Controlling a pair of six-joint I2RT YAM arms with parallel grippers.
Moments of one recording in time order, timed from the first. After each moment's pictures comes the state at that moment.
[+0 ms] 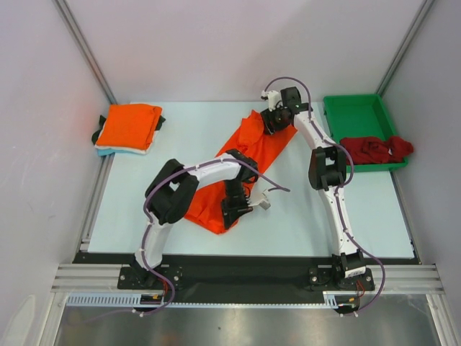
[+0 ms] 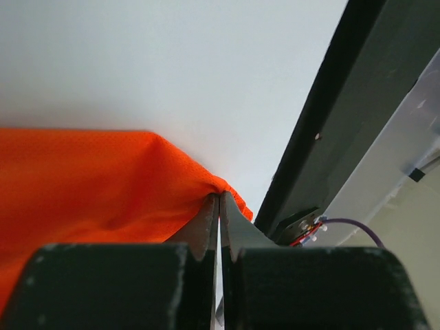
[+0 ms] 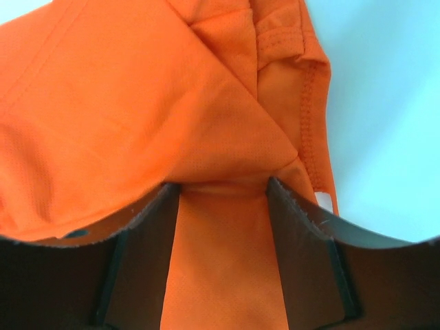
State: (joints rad) left arm -0.80 2.14 1.56 -1.33 0.46 0.67; right arm 0.24 2.72 2.56 -0.71 -0.33 -0.30
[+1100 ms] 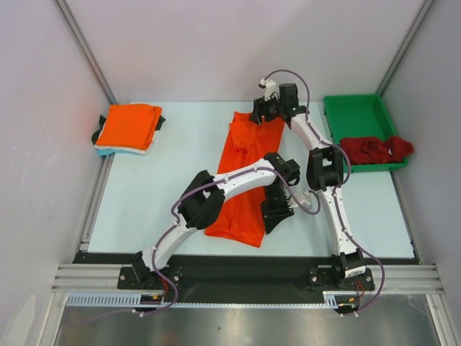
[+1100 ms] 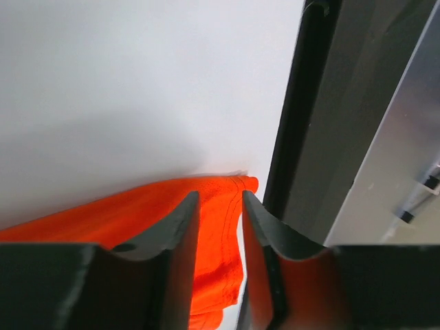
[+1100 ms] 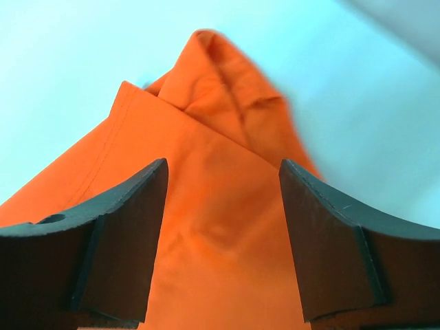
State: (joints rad) left arm -1.00 2.44 2.12 -1.39 0.60 0.51; right arm 0.26 2.76 2.56 -0.32 -0.56 -0.09
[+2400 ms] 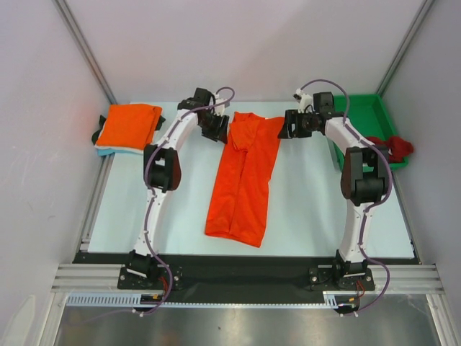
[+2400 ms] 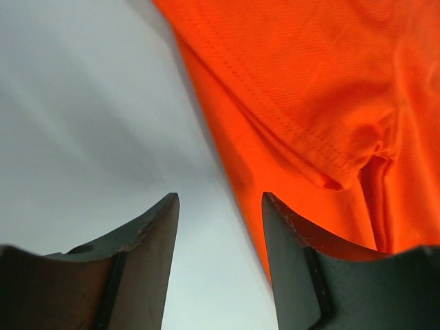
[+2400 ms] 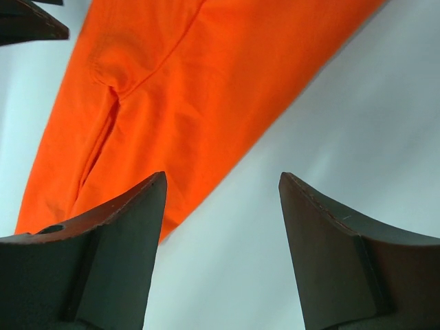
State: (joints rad) left arm -0.28 2.63 2.50 -0.95 0.40 0.10; right arm 0.10 2.10 1.71 -0.43 -0.56 0.01
